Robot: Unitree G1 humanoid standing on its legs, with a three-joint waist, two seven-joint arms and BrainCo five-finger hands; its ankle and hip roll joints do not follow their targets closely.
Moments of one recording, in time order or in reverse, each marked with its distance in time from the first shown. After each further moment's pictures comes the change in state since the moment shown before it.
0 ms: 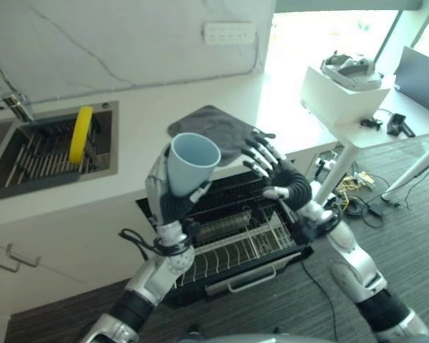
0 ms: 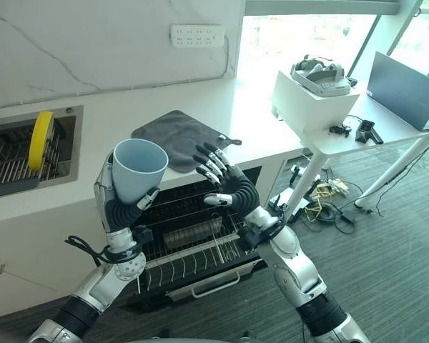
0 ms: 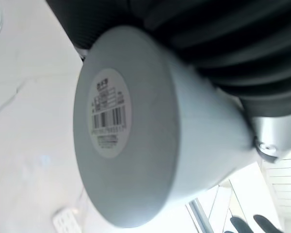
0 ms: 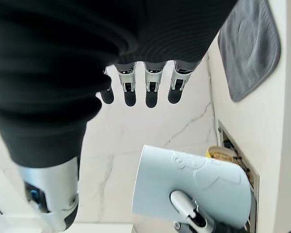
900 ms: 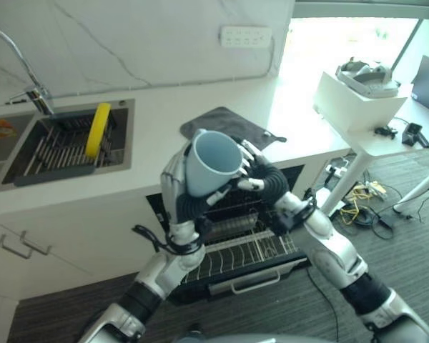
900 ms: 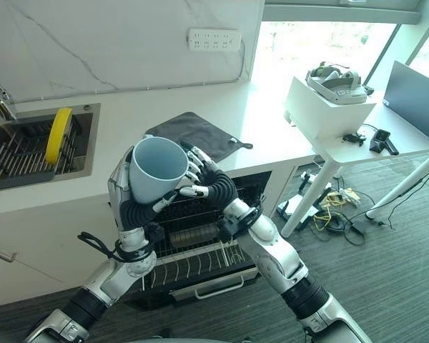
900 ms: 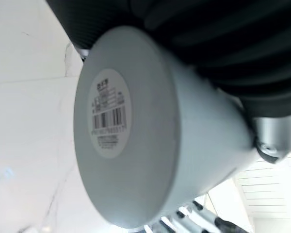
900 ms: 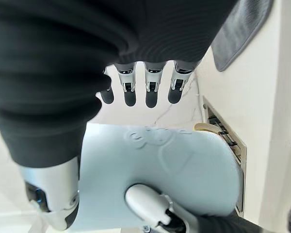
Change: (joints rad) left arm -0.068 -0.013 -0.080 -0.001 0.100 0.006 0.032; right arm -0.120 0.038 0.070 0.046 0.036 0.101 -0.087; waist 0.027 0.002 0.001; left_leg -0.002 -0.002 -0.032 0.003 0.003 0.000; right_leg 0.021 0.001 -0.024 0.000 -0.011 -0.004
